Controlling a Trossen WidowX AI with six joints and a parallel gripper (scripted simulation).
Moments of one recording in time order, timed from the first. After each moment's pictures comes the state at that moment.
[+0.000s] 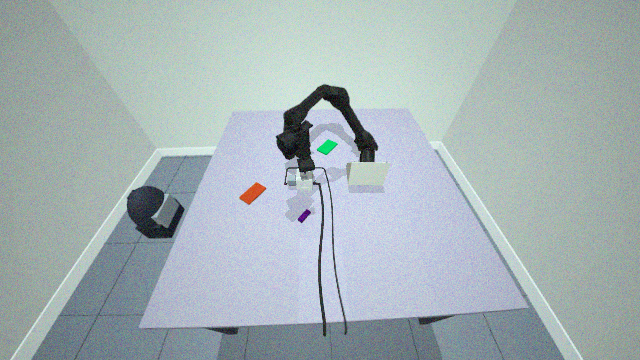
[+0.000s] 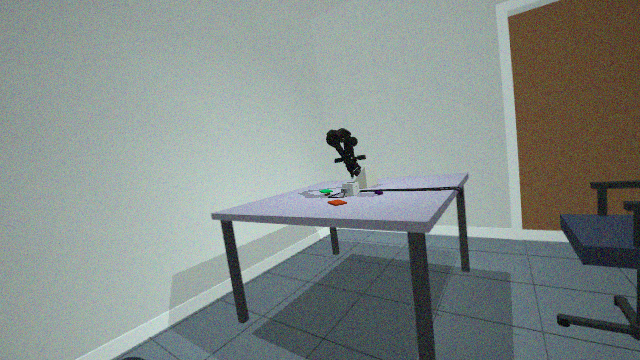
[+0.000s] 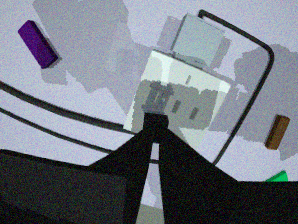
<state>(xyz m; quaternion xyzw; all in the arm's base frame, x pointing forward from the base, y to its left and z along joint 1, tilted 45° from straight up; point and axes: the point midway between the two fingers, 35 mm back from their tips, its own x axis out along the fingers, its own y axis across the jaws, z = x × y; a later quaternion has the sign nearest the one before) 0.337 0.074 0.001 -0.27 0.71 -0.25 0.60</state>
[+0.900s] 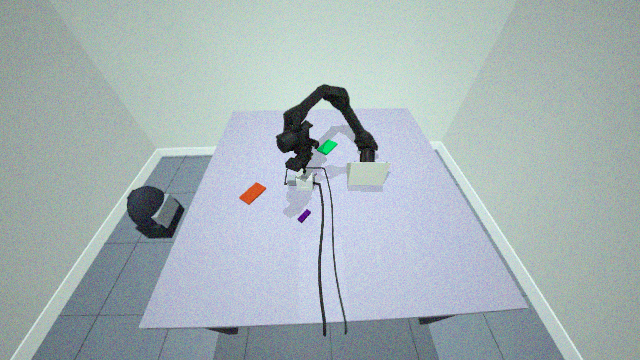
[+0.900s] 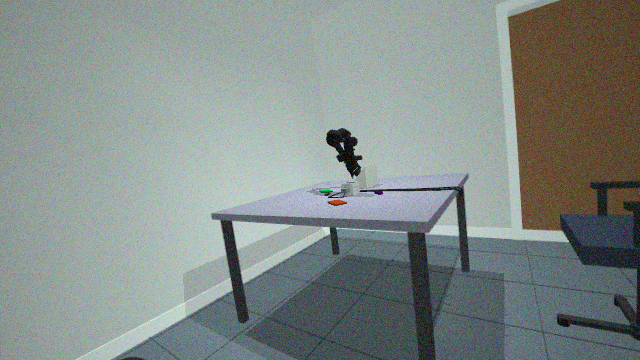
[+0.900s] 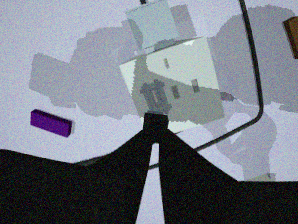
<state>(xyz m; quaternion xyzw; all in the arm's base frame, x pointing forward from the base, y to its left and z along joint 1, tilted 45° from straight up) 0.337 0.074 0.001 -0.04 0.58 -0.48 0.66</state>
